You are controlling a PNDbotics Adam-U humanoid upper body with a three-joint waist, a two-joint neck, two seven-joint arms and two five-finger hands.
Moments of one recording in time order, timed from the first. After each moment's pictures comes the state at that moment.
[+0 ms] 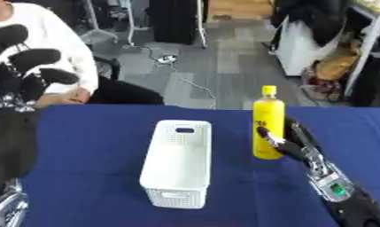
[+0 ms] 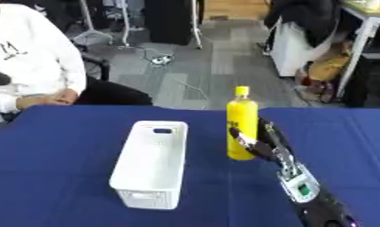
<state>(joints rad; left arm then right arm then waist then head) -0.48 0.40 -0.15 -1.99 0.35 -0.58 -0.04 -0.82 -0.38 0.08 -0.82 0.08 -0.35 -0.02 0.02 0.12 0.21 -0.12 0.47</state>
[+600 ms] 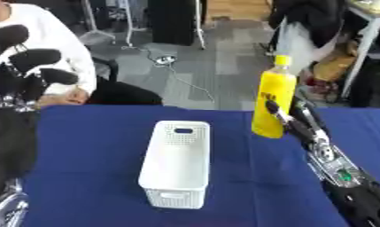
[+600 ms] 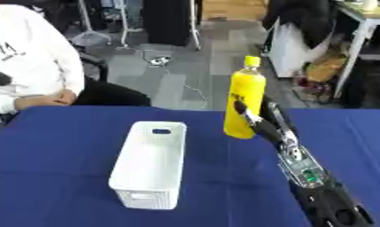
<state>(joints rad) -0.47 0.40 -0.15 -1.99 0.35 -0.58 -0.04 -0.83 -0.43 0.16 -1.01 -0.19 -0.28 0.07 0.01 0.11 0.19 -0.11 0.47</state>
